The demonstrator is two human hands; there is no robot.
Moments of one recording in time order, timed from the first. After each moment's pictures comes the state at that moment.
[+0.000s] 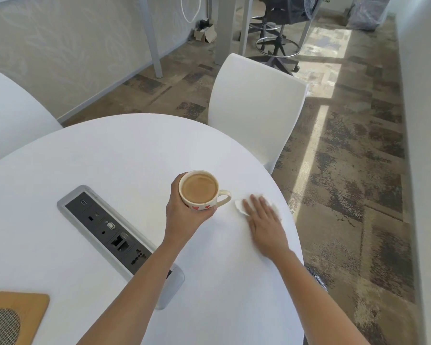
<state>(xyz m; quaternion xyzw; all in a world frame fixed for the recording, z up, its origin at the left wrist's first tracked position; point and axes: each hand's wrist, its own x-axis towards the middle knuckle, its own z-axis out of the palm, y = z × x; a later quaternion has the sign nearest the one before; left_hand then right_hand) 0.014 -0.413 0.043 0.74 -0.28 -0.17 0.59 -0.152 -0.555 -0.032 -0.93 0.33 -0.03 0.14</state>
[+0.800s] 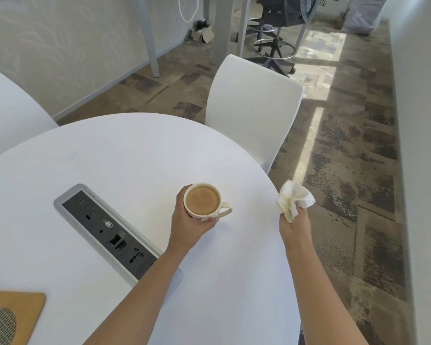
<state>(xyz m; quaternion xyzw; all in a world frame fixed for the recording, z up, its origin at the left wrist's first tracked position) 0.003 -0.409 0.010 0.74 -0.29 -0.19 0.58 -0.162 -0.581 0.019 -0.17 0.43 -0.48 0.75</state>
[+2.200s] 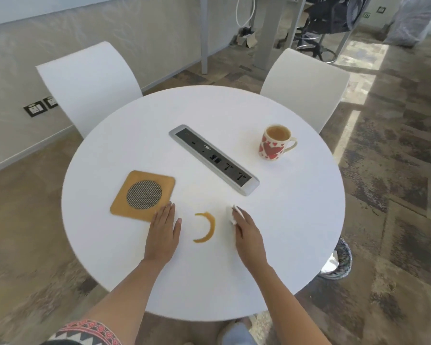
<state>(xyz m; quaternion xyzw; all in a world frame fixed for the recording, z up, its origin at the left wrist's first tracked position) -0.019 -0.017 -0.020 0.91 -0.34 -0.06 0.21 -0.177 -0.174 0.006 -0.84 0.34 -0.14 0.40</state>
